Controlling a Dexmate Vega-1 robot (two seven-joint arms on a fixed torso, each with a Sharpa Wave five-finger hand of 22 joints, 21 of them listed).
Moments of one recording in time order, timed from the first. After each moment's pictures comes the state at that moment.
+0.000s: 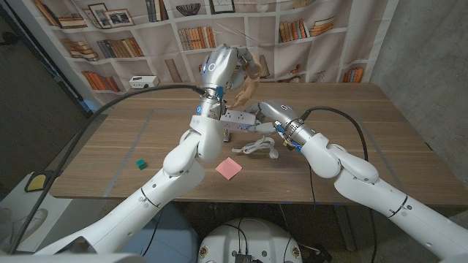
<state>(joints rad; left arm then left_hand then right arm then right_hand) 0.93 0.53 0.62 -2.18 0.92 0.35 0.56 1.58 0.01 0.29 -0.17 0.34 1.01 -0.05 0.69 0.45 0.94 -0.14 0.62 0.43 1.01 -0.19 0.62 0.32 0.48 -0.07 1.48 0.20 -1.02 -0.77 -0.55 -2.11 -0.59 -0.03 -0.16 1.06 -0.05 0.36 -0.17 0.21 0.82 0.03 0.22 0.30 0.85 0.00 0.54 0.32 1.10 -0.10 0.29 0.90 0.60 -0.06 1.30 0.17</state>
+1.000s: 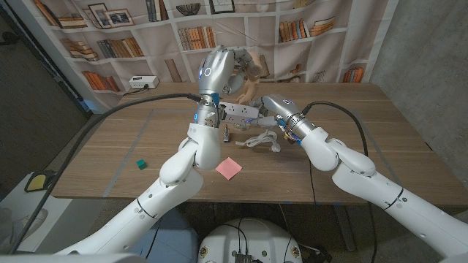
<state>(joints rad) 1.00 0.53 0.59 -2.22 0.91 0.29 0.63 1.58 0.01 0.29 -0.17 0.34 1.01 -0.05 0.69 0.45 0.94 -0.14 0.62 0.43 1.01 -0.19 0.62 0.32 0.48 -0.07 1.49 0.20 -0.97 -0.76 -0.56 -2.07 -0.60 -0.07 -0.17 1.06 -0.05 0.36 -0.17 0.21 0.82 0.03 0.22 0.29 0.85 0.00 0.54 0.32 1.10 -0.10 0.29 0.90 0.60 -0.06 1.30 0.17</state>
